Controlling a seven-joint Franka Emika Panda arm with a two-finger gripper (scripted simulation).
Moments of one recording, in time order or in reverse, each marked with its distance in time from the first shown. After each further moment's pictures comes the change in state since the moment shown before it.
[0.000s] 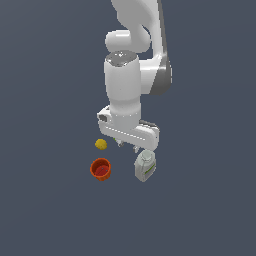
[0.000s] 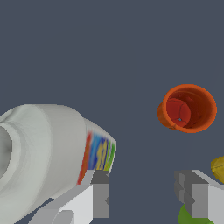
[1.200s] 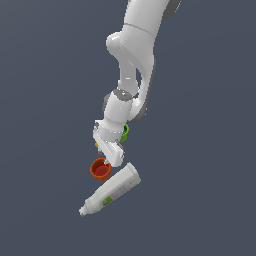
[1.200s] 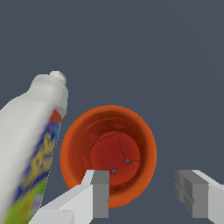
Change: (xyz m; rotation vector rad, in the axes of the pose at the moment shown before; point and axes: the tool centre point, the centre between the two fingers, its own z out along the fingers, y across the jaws) arm 0.019 0.120 0.101 -0.168 0.391 0.470
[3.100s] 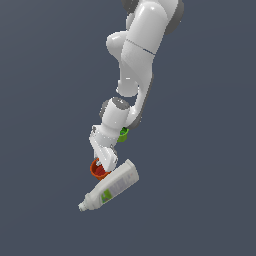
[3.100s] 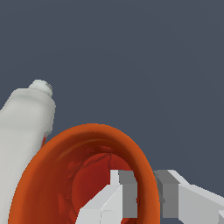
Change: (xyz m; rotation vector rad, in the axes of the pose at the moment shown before) arm 0.013 0.014 0.033 -0.011 0.085 0.043
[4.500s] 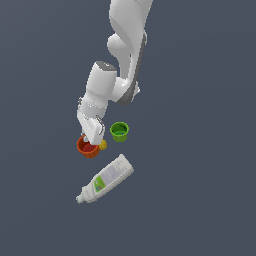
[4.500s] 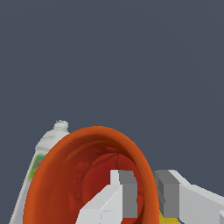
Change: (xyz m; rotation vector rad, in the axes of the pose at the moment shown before) arm 0.064 0.053 -0.091 -0.001 -0.012 0.005
